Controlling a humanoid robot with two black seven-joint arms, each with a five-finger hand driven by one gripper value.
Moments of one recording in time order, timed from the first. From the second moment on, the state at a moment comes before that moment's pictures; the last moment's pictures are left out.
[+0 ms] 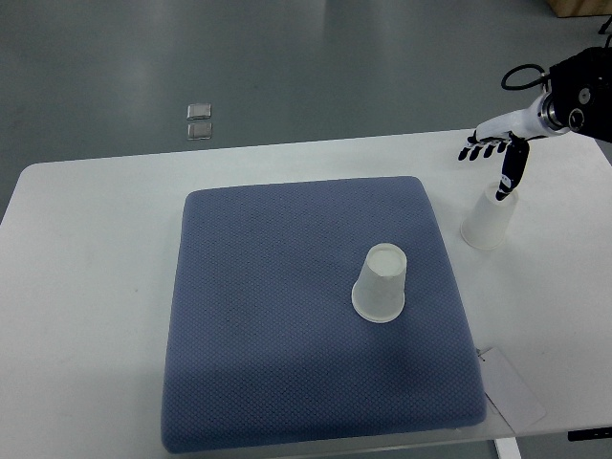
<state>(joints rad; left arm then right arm) -0.02 0.00 -0.06 -0.14 -0.04 0.06 -0.01 1.61 -0.48 -0.73 0.84 -0.75 0.41 0.05</state>
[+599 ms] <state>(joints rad) -0.02 0.00 -0.06 -0.14 -0.04 0.06 -0.01 1.64 -0.48 -0.78 0.88 -0.82 0.38 0.02</state>
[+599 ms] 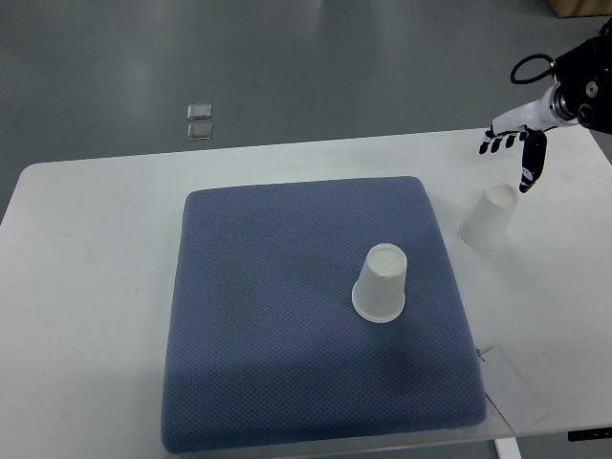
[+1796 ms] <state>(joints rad) -0.02 0.00 -0.06 -0.14 -0.04 0.06 -0.01 1.47 -0.44 -0.77 0.81 -0.80 0.23 0.01</state>
